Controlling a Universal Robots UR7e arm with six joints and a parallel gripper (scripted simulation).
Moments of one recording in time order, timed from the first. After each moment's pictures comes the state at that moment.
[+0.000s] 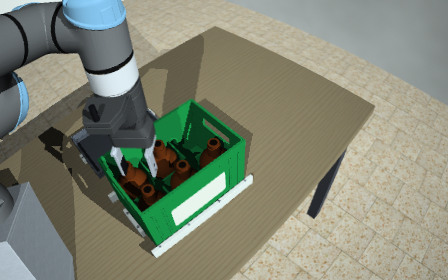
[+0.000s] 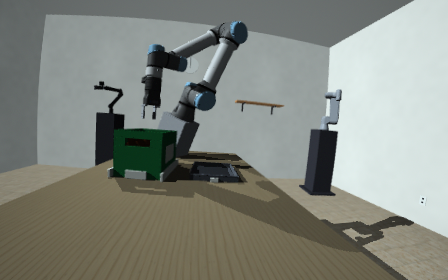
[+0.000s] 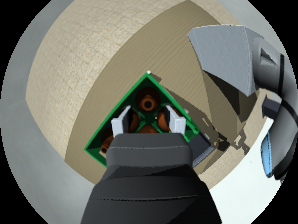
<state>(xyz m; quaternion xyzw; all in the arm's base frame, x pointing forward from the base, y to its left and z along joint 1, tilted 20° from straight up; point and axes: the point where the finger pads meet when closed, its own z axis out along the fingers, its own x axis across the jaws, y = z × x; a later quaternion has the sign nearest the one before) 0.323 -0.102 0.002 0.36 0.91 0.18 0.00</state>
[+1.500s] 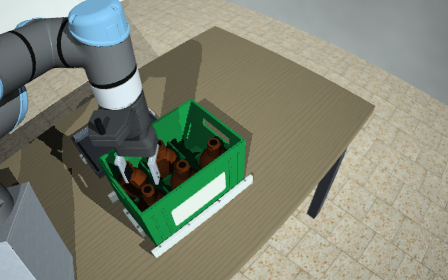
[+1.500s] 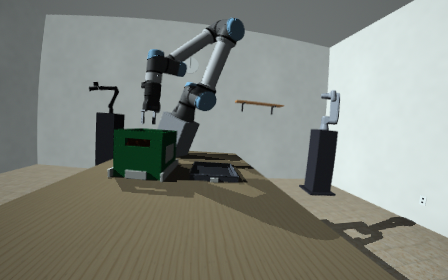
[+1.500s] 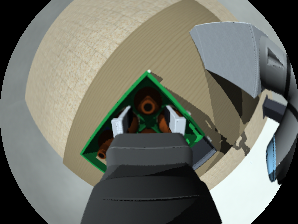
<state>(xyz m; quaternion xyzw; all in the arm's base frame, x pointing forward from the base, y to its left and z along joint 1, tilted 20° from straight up) 0.326 -0.094 -0.021 0.36 0.91 0.18 0.00</state>
